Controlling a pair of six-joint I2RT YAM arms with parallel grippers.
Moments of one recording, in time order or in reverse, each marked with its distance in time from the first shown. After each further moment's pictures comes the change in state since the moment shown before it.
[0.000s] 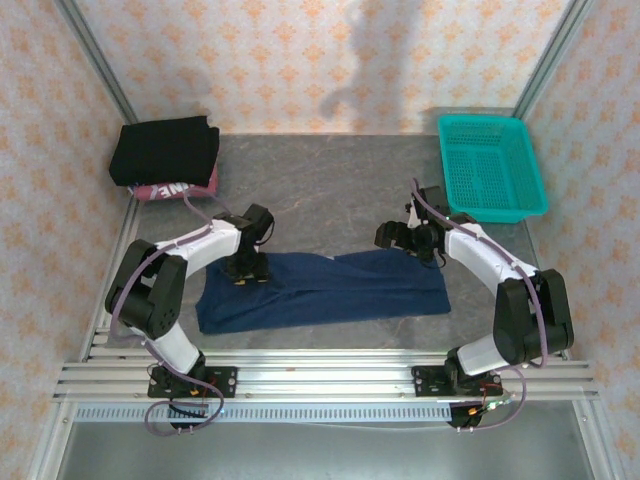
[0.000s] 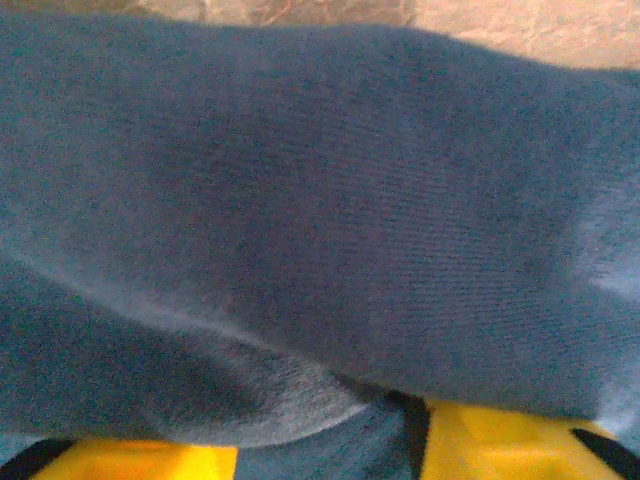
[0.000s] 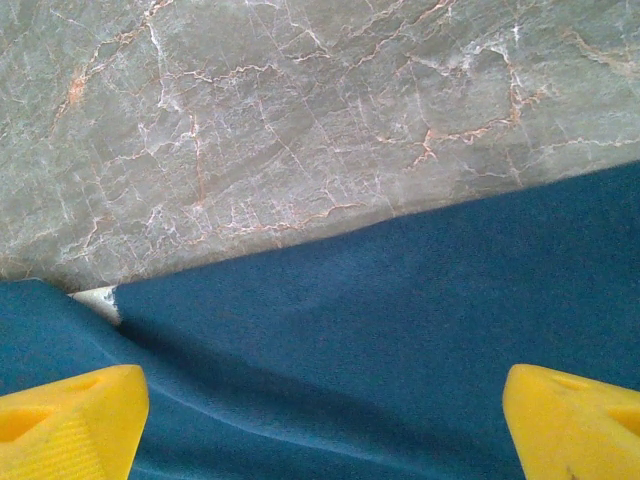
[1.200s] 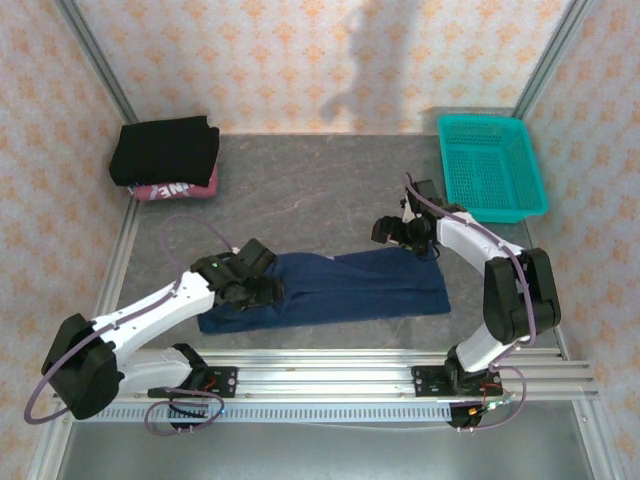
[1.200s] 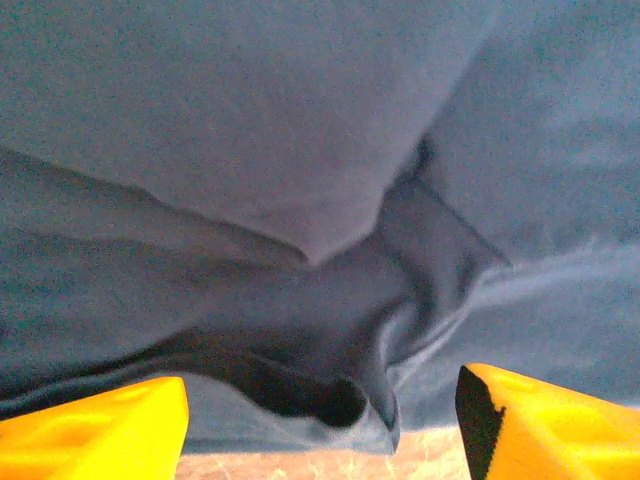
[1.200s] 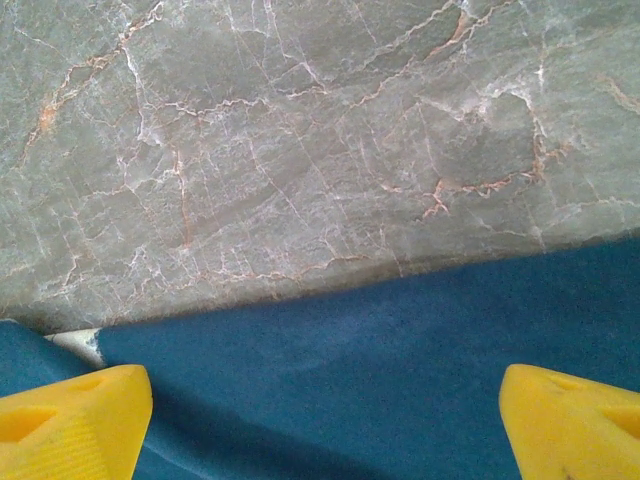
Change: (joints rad) left arm -0.246 -0.513 -0.259 0.053 -0.035 -0.340; right arm 0.000 0.135 0.083 0.013 0.002 -0.005
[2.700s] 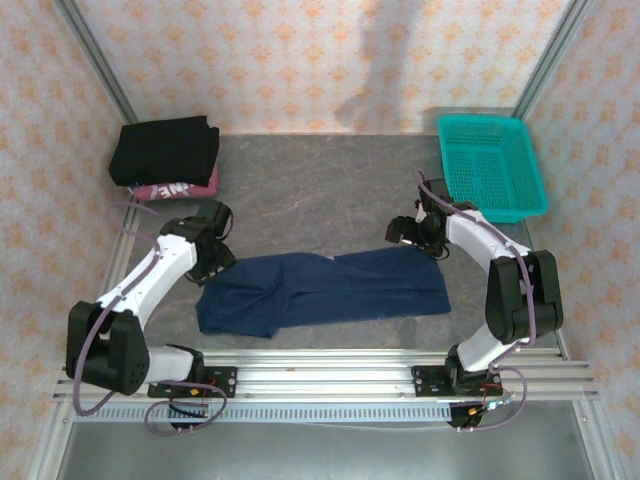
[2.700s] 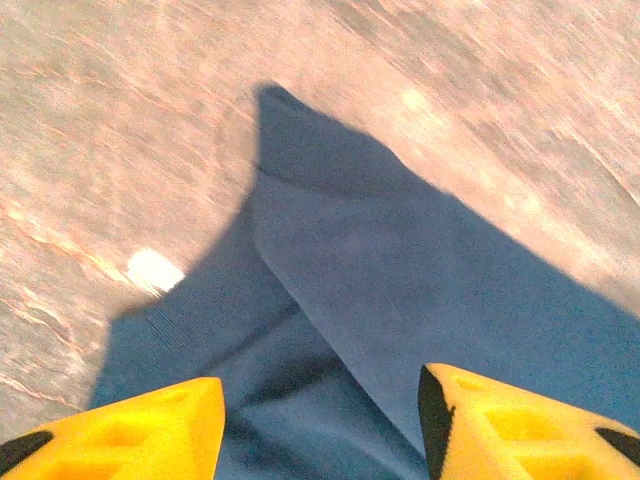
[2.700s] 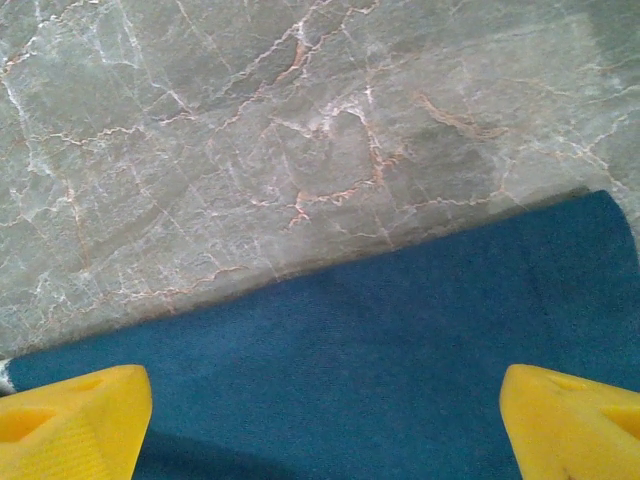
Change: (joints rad) left arm 0.467 0.177 0.195 -0.180 -0.107 -0.016; right arm -0.079 -0.014 0.005 -0.077 0.073 -0.040
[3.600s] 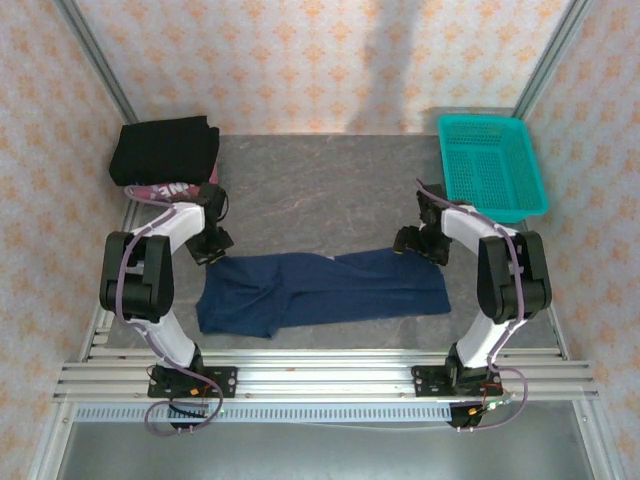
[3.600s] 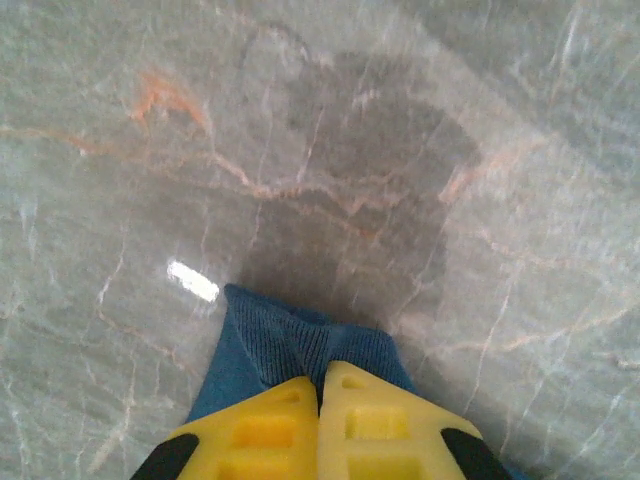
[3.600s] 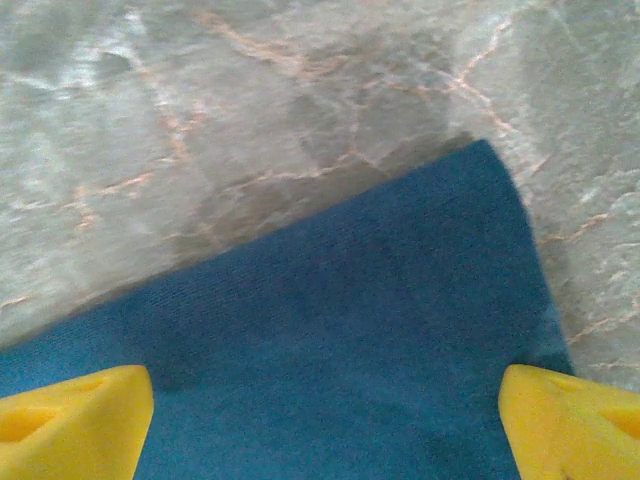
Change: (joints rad) left arm 0.129 0.411 0.171 0.150 0.030 0.196; right arm -0.030 0.161 0.038 -0.089 0.119 0.022
